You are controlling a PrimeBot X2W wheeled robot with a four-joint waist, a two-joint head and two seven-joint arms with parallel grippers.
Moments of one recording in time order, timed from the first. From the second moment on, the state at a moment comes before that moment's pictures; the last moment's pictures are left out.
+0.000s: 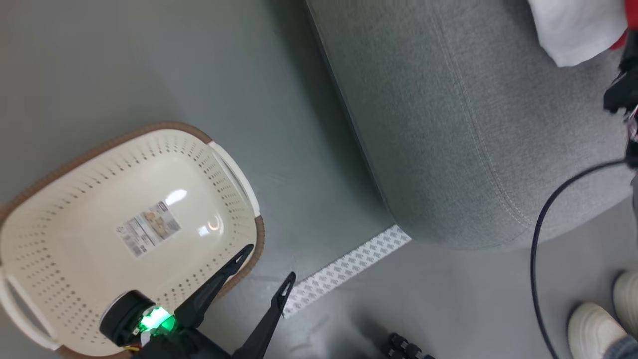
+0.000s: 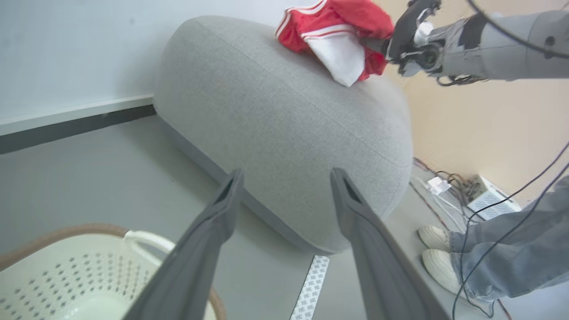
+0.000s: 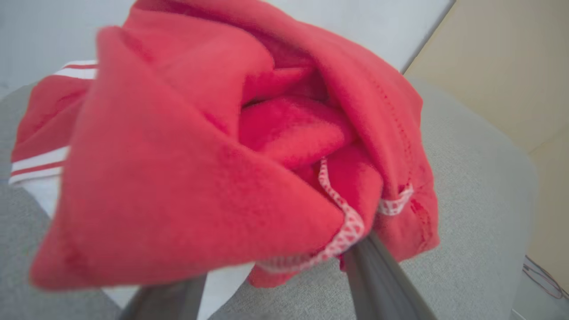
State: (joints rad) left arm -0.11 0.37 -0.43 -0.49 -0.17 -0.04 -0.10; right arm -1.12 -0.40 -0.02 0.97 0.13 0.13 -0.26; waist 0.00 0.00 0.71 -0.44
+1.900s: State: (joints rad) left arm -0.01 0.09 -0.12 0.13 -0.32 0.02 -0.26; right arm -0.03 -0.05 0.04 0.25 0.08 0.13 -0.21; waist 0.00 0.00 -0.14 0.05
